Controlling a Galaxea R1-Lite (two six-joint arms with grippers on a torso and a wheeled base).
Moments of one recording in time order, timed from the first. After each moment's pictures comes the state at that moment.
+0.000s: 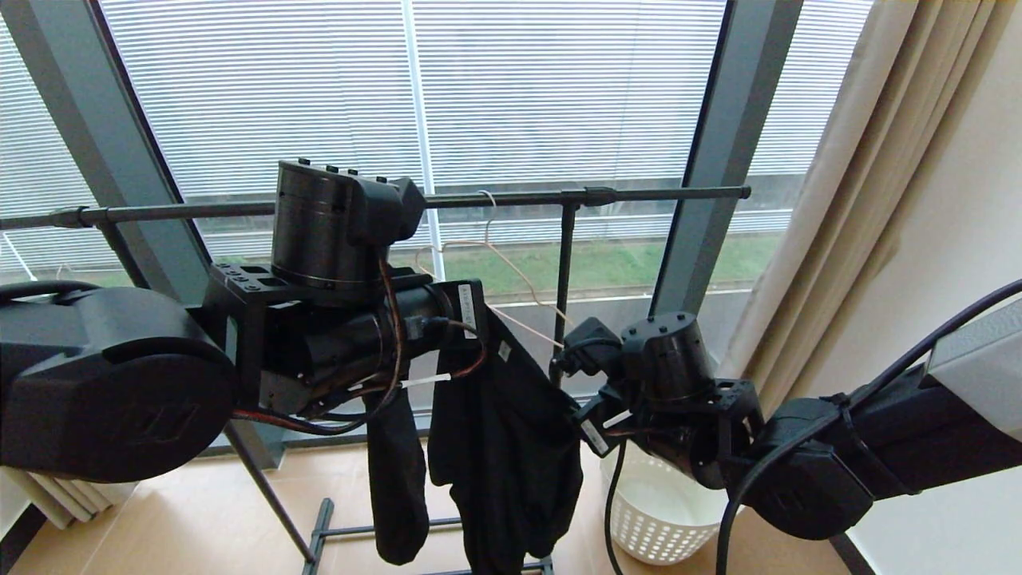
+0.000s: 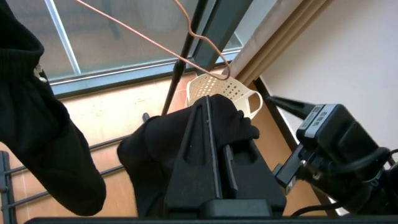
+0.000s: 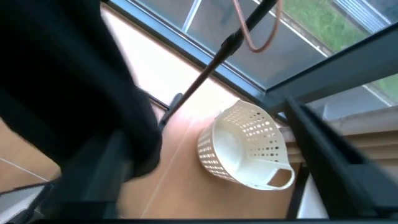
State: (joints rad) left arm -0.69 1.71 -1.10 -0.24 0.23 -0.36; right arm 0.69 2.01 -0.92 -0.52 -0.33 -0.19
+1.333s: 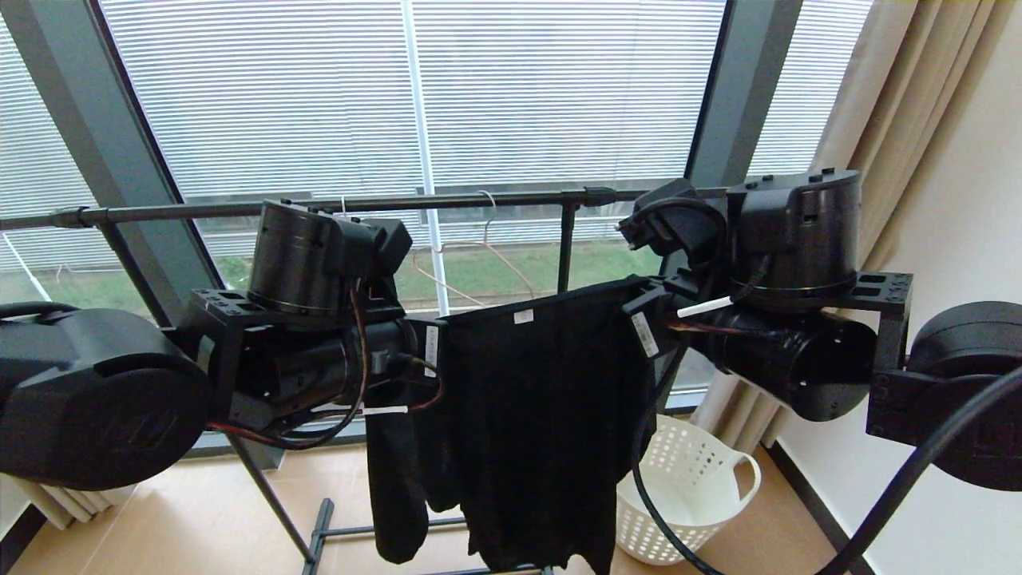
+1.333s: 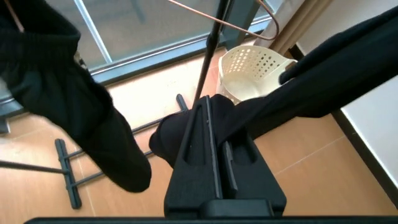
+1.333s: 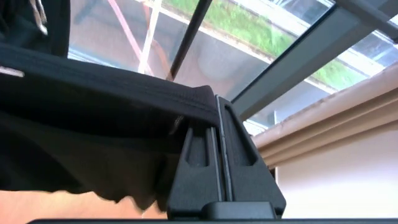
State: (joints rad) left arm -0.61 1.69 -1.00 -0.20 0.19 -0.19; right arm 0.72 1.73 -1.08 -0.30 -0.57 -0.18
